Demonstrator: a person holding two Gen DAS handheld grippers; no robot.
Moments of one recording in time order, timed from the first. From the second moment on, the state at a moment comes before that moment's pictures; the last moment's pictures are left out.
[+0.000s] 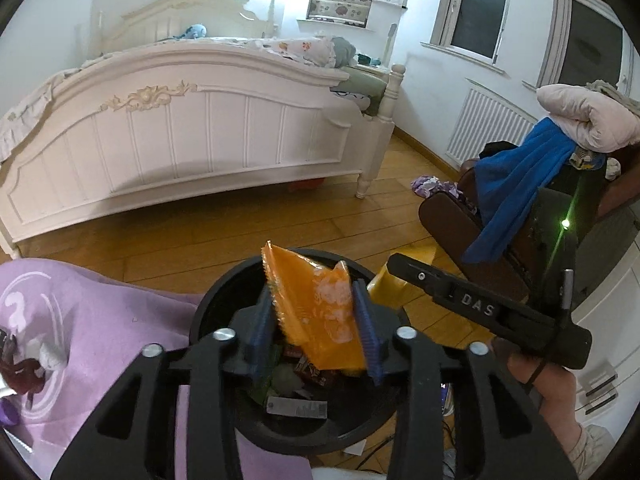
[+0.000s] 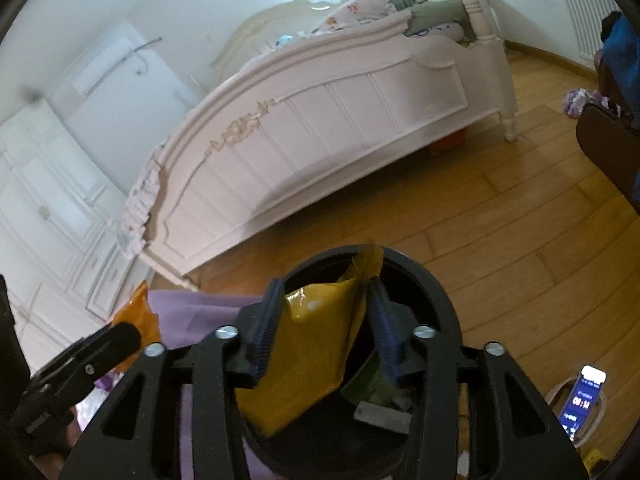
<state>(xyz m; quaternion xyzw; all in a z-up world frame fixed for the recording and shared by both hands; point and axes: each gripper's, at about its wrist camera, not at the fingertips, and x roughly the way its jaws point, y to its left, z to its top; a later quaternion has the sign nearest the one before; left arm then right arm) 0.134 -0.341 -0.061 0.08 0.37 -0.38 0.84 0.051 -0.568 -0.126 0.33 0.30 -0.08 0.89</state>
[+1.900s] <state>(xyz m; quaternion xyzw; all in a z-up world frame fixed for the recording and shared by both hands) 0.130 0.007 -0.104 -0.22 0.42 -0.14 0.87 0.114 -0.232 -0.090 0.20 0.46 0.21 0.84</state>
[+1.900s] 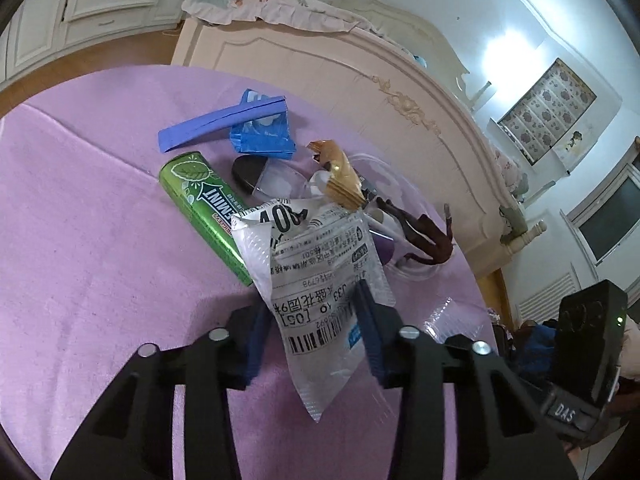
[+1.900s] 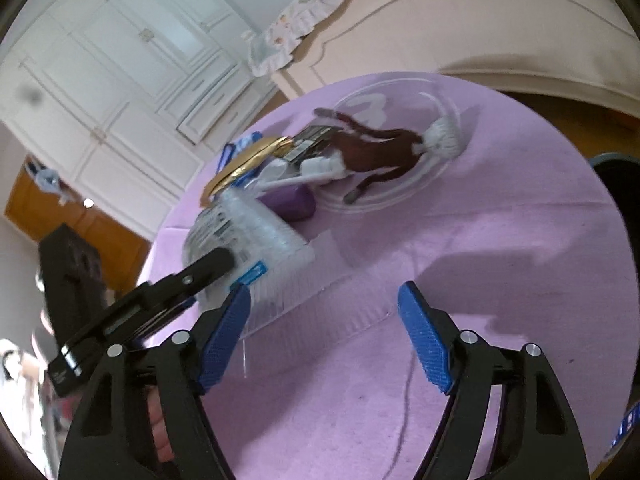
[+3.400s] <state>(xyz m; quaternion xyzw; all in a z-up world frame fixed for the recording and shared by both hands) 0.045 -0.038 -0.032 -0.12 0.33 -0.18 0.92 0.047 -0.260 -0.044 0.24 0.38 0.27 0.85</state>
